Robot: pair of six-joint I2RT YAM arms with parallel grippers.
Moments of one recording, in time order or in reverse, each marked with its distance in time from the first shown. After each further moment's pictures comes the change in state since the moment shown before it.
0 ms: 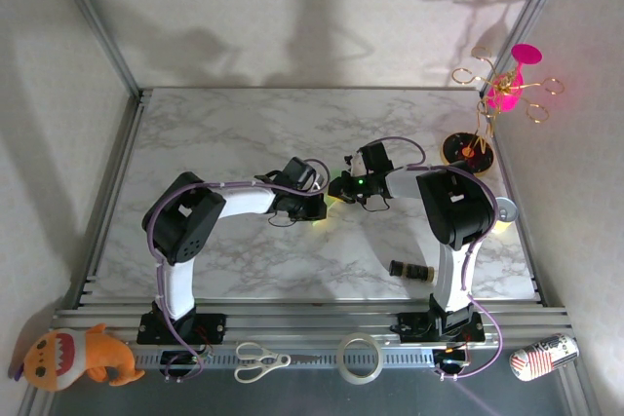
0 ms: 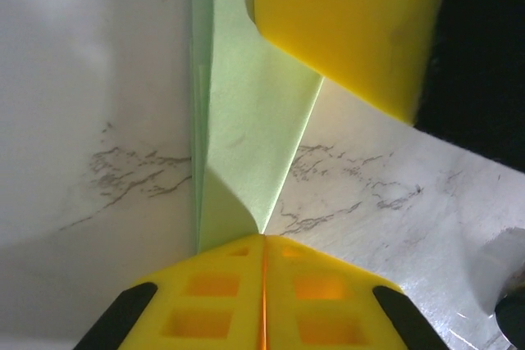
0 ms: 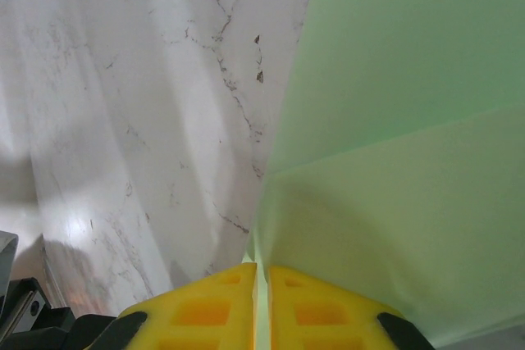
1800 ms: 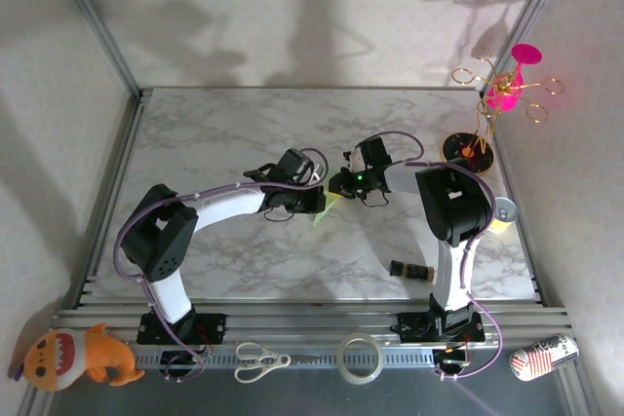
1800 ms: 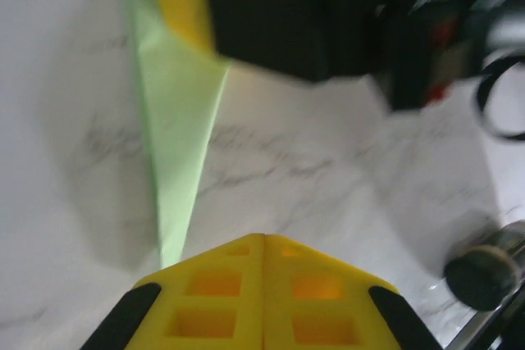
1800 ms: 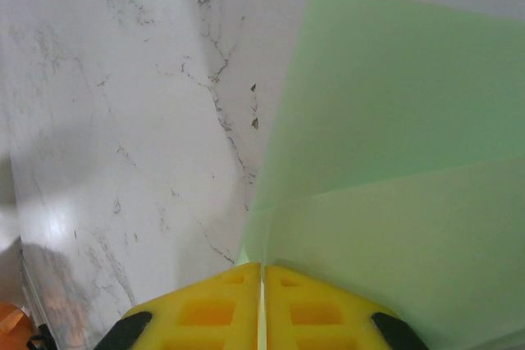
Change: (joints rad) left arm -0.021 -0.164 0.031 -0.093 -0.071 0.045; right arm -0.015 0.032 0.072 -0.069 0.026 -0.071
